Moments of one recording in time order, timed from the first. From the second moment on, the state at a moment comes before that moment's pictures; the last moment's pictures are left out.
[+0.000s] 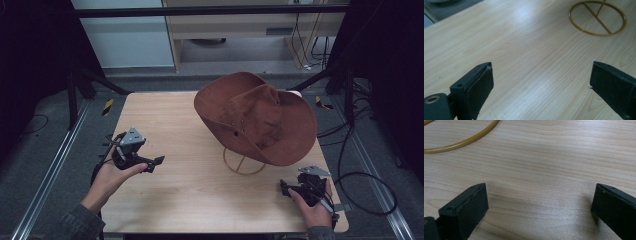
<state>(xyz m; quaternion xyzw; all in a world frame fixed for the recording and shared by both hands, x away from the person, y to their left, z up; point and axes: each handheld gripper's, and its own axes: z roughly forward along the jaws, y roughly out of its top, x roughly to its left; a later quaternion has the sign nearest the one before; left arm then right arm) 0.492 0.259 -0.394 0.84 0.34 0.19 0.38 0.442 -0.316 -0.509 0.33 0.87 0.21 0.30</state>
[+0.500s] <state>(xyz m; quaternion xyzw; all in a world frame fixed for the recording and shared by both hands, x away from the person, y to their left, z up) 0.498 0.282 -0.457 0.84 0.39 0.16 0.34 0.442 -0.316 -0.509 0.33 0.87 0.21 0.30</state>
